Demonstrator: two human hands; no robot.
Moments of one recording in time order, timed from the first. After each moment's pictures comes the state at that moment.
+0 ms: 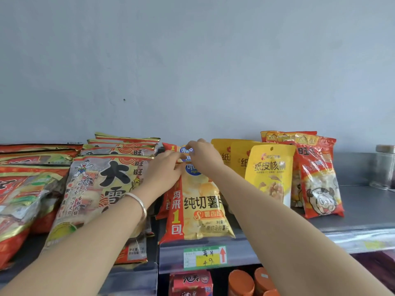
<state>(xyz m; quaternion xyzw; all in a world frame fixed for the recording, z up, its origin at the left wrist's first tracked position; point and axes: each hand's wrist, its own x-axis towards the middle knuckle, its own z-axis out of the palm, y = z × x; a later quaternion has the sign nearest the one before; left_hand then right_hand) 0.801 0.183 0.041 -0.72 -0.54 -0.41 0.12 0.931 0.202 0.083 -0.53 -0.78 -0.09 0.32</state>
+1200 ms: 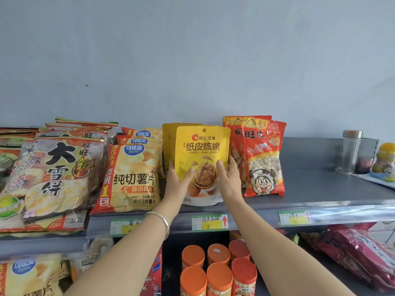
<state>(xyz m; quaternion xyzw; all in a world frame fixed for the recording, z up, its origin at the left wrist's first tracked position) 1.010 0.156 -0.036 -0.54 -0.47 -0.62 -0.31 1.151 0.169 -0.027 -0.49 -0.58 0.26 0.59</state>
